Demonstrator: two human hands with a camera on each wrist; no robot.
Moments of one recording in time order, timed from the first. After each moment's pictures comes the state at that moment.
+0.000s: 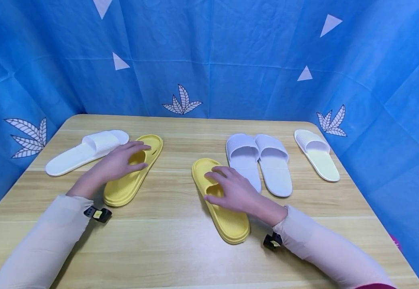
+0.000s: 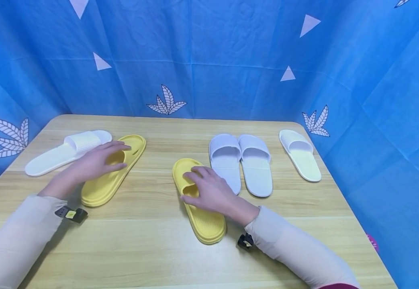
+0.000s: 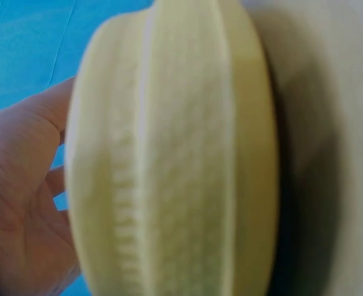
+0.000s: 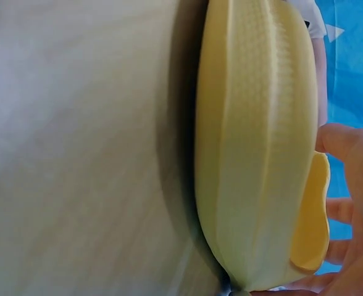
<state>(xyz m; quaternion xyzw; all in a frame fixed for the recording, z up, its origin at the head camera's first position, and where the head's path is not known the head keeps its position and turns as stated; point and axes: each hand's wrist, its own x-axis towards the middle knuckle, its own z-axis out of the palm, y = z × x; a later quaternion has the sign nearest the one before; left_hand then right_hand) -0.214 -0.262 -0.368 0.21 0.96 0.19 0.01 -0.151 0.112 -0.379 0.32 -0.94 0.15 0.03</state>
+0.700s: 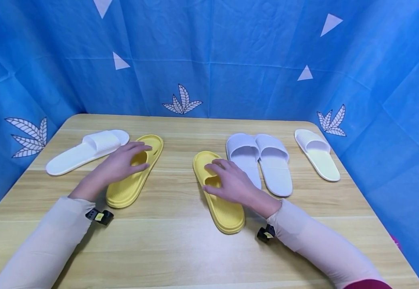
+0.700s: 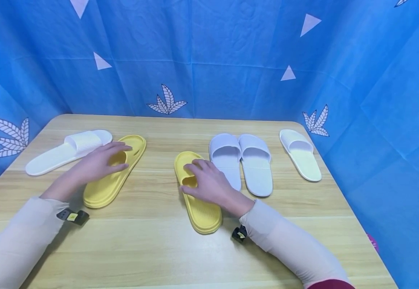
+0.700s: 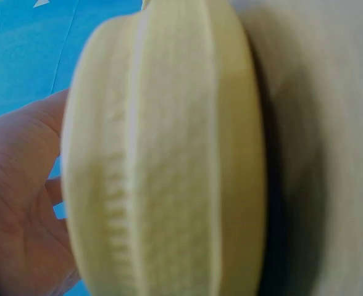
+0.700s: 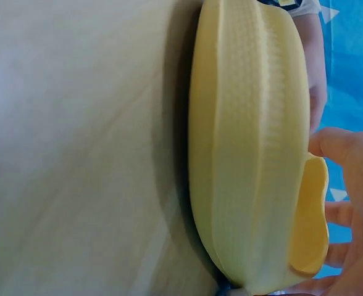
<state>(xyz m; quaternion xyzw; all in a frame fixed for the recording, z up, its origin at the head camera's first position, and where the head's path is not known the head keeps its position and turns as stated) -0.207 -0.255 -0.369 0.21 0.96 0.19 0.00 -0.169 0.104 -0.377 0.28 -0.95 0.15 0.02</state>
